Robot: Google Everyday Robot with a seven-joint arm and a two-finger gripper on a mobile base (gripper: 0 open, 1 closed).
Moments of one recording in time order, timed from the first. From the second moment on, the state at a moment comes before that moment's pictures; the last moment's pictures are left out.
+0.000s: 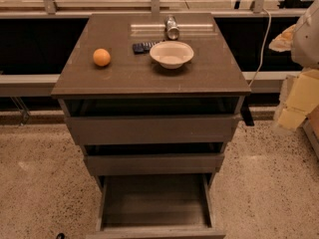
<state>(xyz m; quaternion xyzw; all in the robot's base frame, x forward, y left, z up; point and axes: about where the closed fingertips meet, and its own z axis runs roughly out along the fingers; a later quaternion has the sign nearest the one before) 0.438 -0.215 0.983 -0.60 0.78 -0.04 0.17</state>
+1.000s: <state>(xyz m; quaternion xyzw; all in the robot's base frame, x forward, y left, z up) 0.540 -0.106 0.979 -0.67 0.71 0.00 0.23</state>
